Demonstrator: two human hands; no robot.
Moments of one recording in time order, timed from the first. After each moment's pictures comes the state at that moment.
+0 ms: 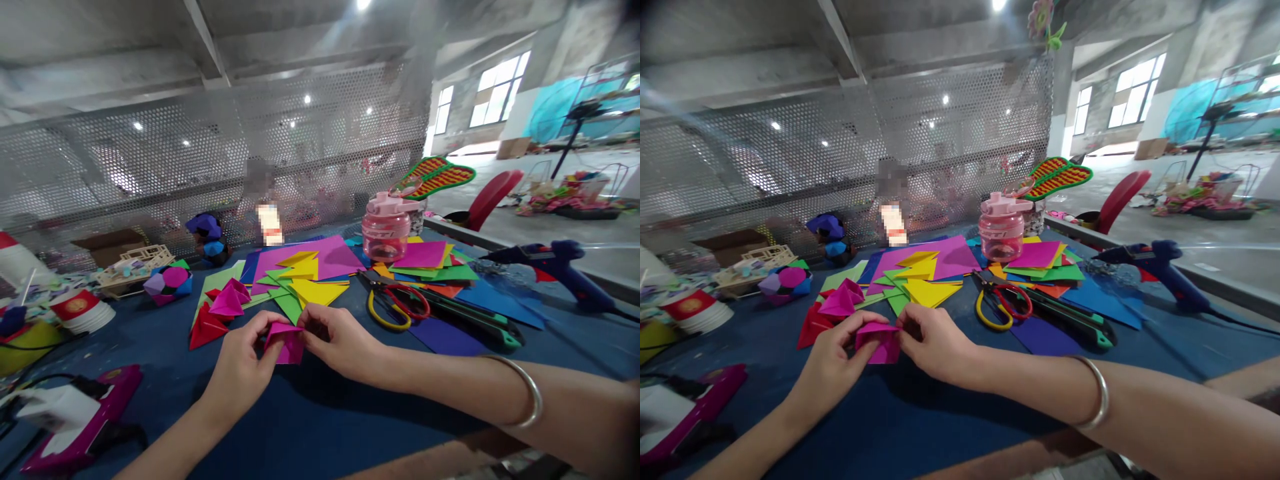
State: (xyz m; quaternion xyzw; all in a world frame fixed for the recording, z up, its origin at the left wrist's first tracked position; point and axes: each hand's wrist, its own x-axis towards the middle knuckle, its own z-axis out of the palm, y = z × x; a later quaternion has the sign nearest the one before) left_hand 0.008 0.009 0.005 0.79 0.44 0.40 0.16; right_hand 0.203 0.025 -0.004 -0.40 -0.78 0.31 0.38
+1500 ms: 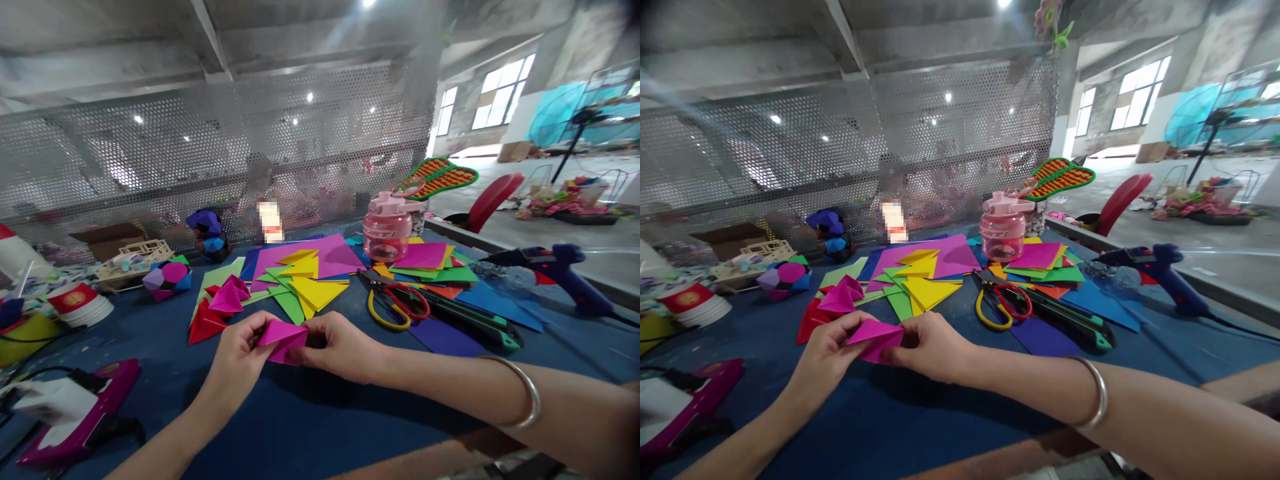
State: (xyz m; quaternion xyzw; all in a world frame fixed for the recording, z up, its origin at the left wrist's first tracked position) left_hand 0.014 0.007 0.015 0.69 0.47 0.41 0.36; right_hand 0.202 0.027 -0.012 -0.34 -0.78 0.43 0.31
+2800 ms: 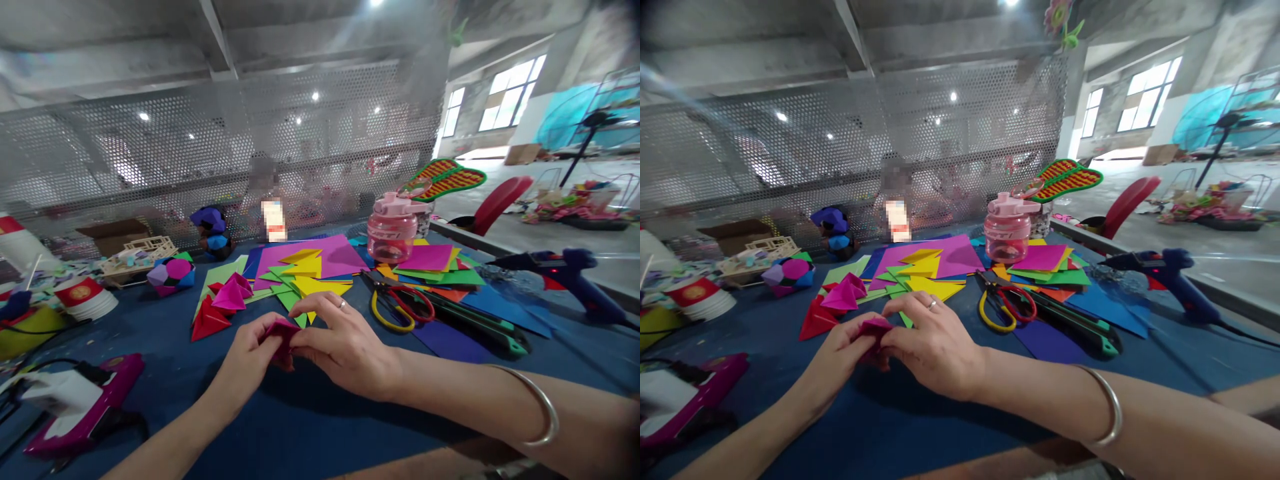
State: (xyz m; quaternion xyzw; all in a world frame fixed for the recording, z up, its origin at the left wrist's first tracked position) left_hand 0.021 0.008 0.007 0.62 0.45 0.41 0.50; right_hand 0.210 0.016 0.002 -0.22 -0.88 -0.06 0.42
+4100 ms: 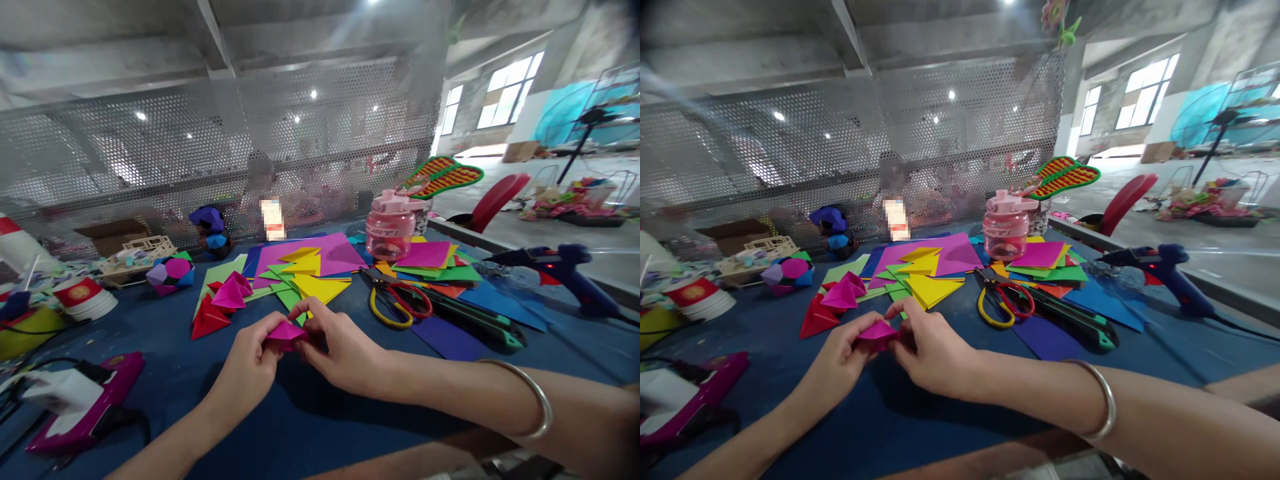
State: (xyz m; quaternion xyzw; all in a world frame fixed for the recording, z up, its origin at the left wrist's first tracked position) left_hand 0.015 0.004 0.000 0.74 0.45 0.37 0.33; right_hand 0.199 0.011 -0.004 -0.33 -0.82 0.29 0.36
